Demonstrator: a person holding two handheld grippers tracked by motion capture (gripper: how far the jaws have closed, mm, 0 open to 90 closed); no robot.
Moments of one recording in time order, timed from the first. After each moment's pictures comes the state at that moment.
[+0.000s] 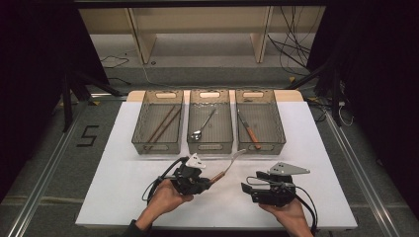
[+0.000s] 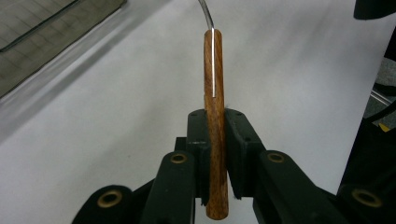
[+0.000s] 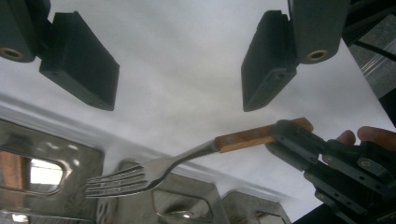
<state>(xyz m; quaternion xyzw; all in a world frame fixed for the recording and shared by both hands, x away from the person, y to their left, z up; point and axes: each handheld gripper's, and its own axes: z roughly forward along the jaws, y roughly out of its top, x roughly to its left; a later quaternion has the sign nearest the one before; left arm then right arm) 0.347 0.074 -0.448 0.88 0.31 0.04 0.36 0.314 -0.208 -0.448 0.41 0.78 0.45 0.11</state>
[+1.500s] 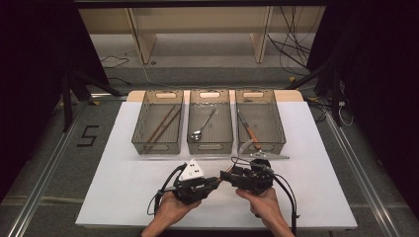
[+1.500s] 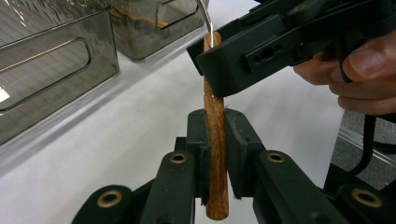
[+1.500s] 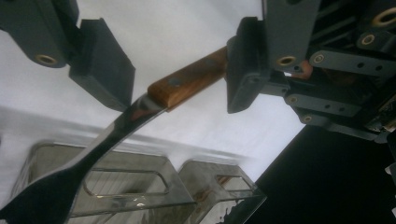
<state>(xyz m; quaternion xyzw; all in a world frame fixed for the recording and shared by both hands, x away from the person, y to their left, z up) 0.317 0.068 -0.446 0.82 0.31 0.09 0.48 0.344 -0.160 -0.445 0.46 0.73 0.51 -0.01</state>
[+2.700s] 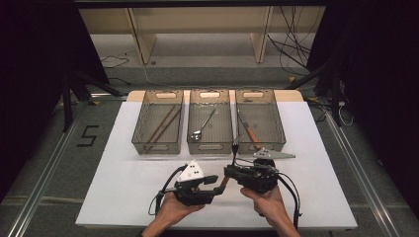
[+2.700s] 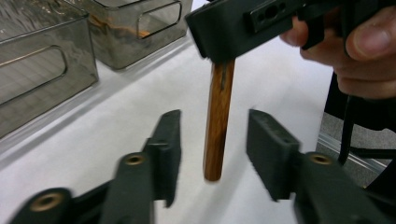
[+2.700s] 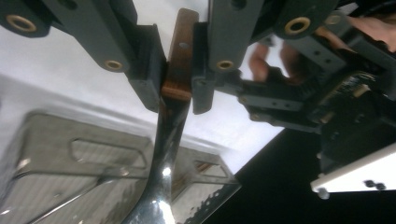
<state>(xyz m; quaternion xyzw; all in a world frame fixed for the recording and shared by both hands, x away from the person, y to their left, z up) 0.318 0.071 -0.448 0.81 0.29 0.06 0.51 0.335 -0.167 -0.420 0.42 0.74 0.53 0.01</state>
